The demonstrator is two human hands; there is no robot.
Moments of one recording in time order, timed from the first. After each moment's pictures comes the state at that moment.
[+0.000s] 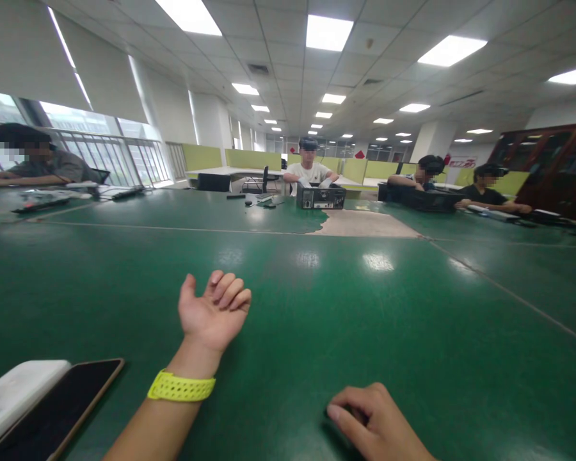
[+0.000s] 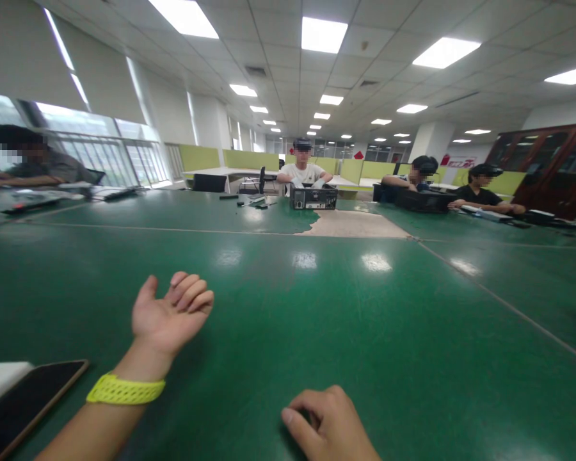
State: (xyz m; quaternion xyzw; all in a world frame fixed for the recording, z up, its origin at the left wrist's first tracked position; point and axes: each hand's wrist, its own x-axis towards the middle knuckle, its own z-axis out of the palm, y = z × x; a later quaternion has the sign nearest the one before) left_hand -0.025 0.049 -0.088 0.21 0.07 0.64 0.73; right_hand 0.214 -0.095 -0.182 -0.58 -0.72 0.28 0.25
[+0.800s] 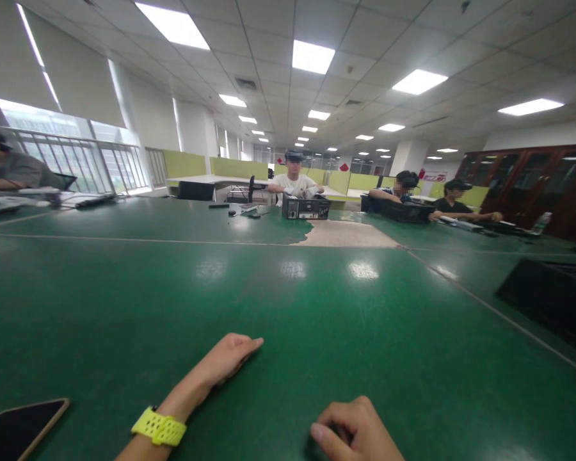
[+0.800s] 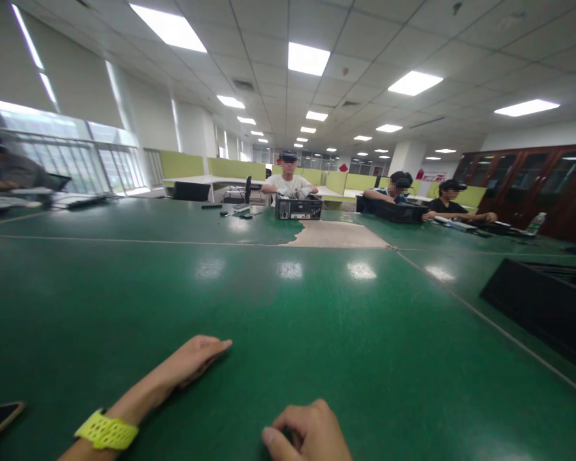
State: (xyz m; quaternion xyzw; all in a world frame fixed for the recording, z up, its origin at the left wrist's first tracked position) left_hand -0.005 0.070 -0.170 0.65 0.50 0.19 0.54; right_hand 0.226 -0.088 -0.192 -0.61 -0.70 0.25 0.25
